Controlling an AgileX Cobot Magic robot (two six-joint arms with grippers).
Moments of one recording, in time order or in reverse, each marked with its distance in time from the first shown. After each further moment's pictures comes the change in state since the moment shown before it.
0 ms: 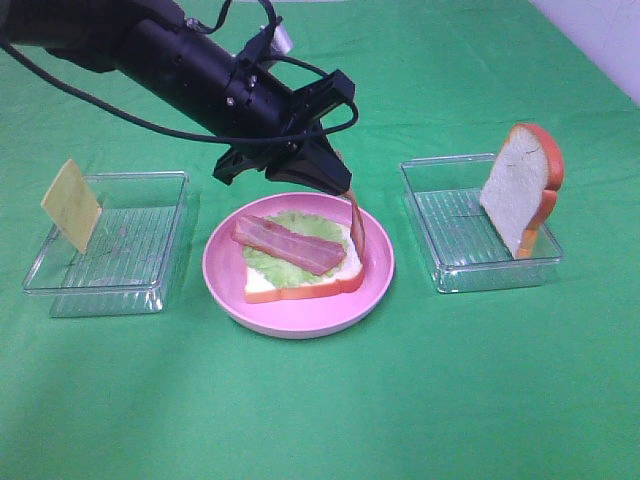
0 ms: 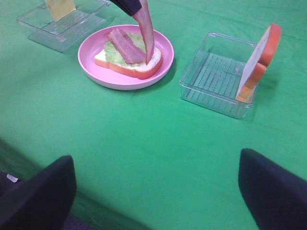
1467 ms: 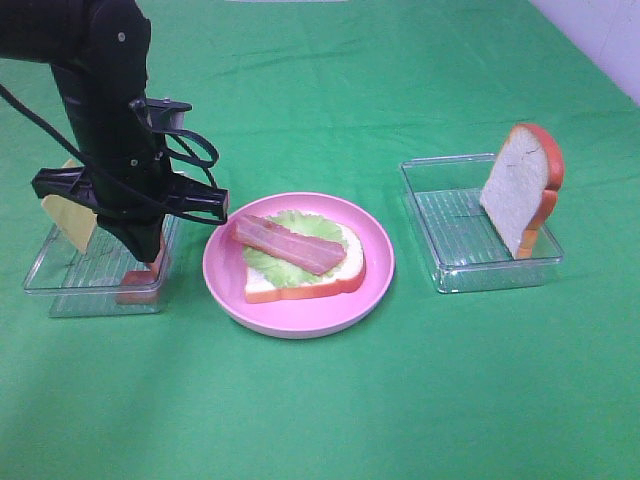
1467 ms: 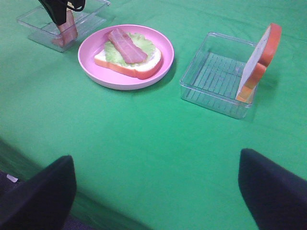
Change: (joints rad) left arm 0.000 -0.059 0.106 1.041 0.161 -0.754; right arm 0.000 0.000 0.000 0.000 0.000 0.000
